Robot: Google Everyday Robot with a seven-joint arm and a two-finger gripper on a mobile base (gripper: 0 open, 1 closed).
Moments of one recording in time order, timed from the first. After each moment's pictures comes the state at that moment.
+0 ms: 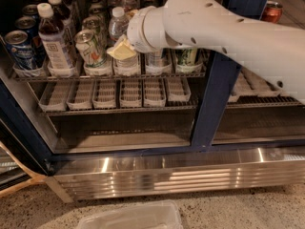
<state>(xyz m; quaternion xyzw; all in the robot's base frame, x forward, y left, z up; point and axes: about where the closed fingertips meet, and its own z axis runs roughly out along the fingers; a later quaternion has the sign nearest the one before) 0.662 0.076 0.958 -0.54 0.64 0.04 0.55</state>
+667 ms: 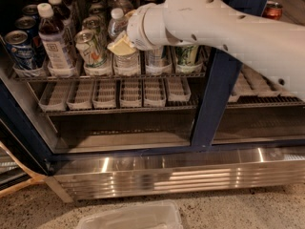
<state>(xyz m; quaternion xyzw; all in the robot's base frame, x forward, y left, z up) 0.662 0.076 0.964 -0.54 0.64 0.04 0.55</state>
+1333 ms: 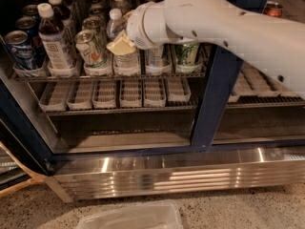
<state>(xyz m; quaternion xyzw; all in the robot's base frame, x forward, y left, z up) 0.661 0.078 0.965 -0.54 0.64 0.05 0.54</state>
